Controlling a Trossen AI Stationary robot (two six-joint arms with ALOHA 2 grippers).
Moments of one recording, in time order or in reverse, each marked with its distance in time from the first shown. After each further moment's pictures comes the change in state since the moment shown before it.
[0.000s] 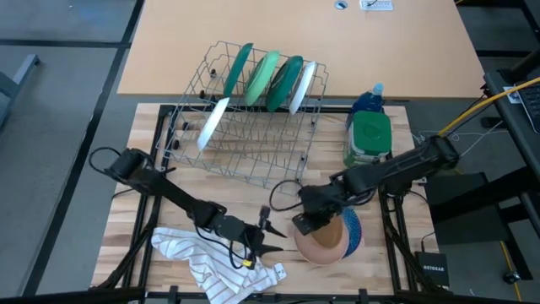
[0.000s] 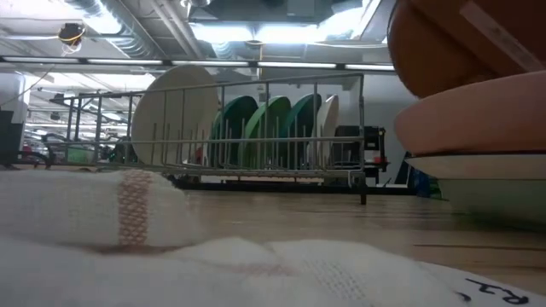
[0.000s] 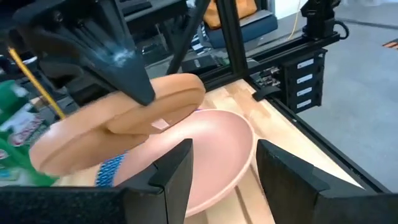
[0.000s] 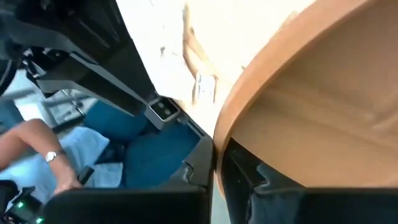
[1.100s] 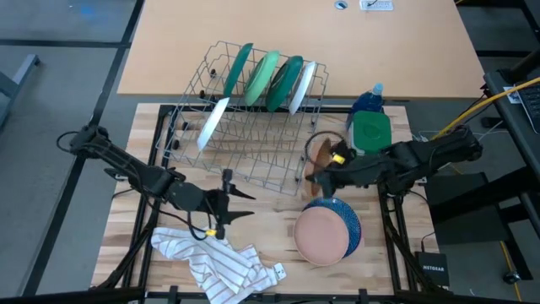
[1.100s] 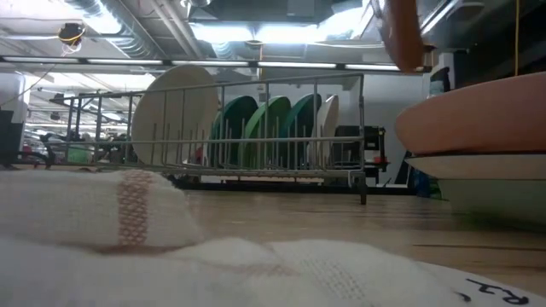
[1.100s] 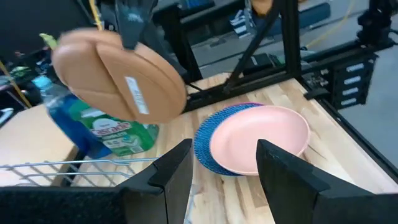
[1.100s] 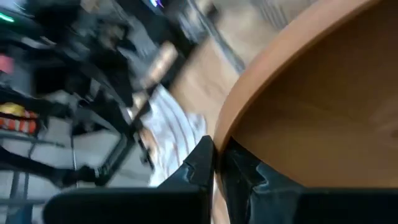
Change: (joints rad) left arm 0.008 -0.529 0.000 -0.594 -0.185 -0.039; right arm 0.000 -0.320 -0.001 0.078 0.654 -0.264
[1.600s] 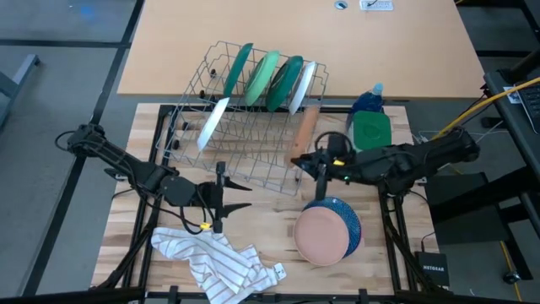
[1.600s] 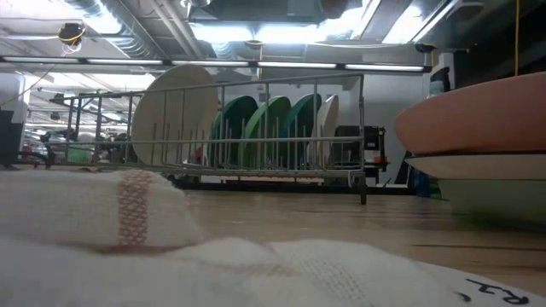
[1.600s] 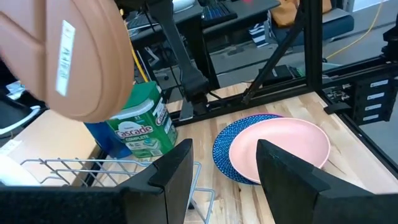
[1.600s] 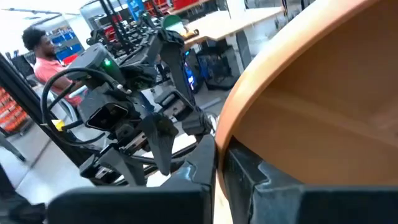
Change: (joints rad) left arm 0.001 -0.054 0.000 -0.001 -0.071 -0.002; right arm -0.002 0.053 0.000 0.470 0.195 -0.687
